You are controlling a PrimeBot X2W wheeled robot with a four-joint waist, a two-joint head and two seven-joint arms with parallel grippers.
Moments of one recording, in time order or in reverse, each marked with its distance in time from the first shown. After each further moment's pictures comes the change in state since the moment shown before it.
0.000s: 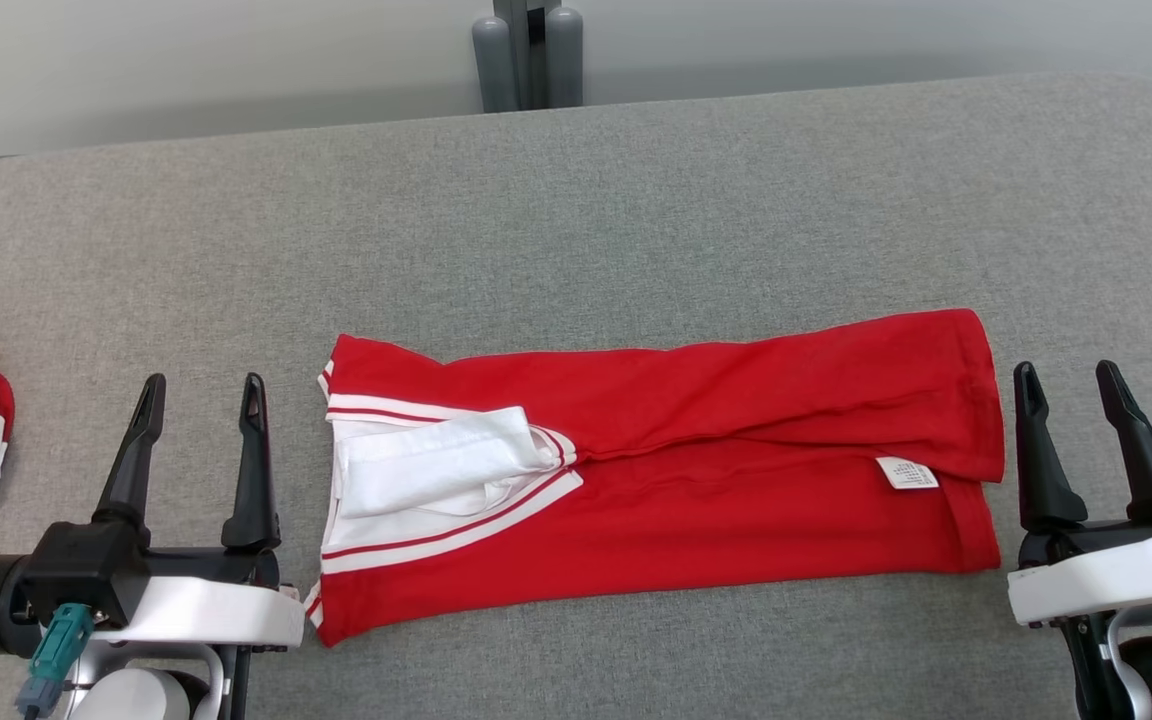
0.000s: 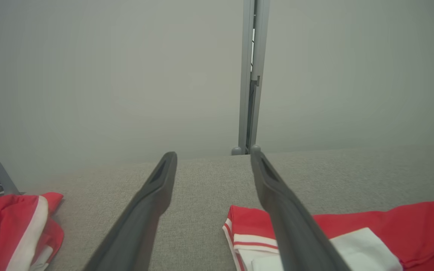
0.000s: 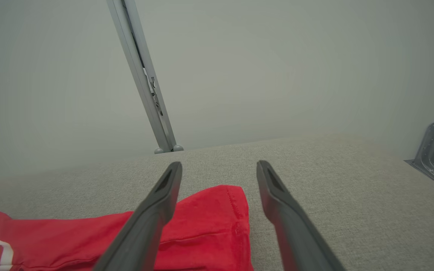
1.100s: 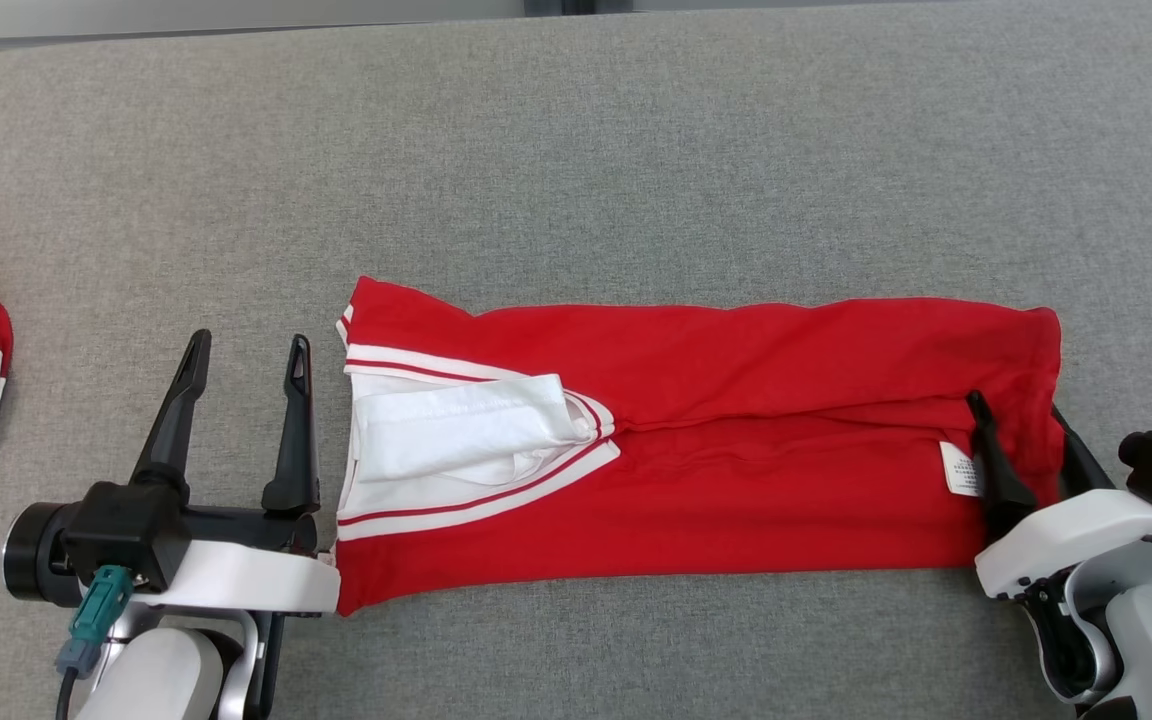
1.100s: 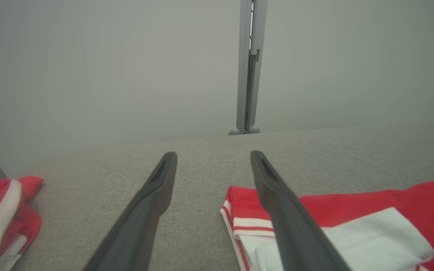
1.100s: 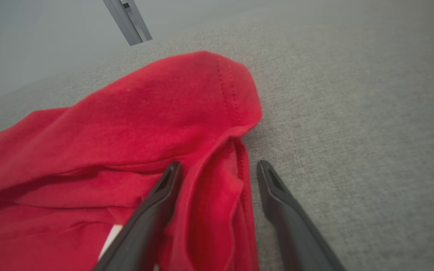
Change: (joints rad) left arm -0.080 -0.033 -0.036 0.029 0.034 -0.039 0.000; right arm -0.207 -0.085 0.175 0.500 0.195 -0.001 -0.020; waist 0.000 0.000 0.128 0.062
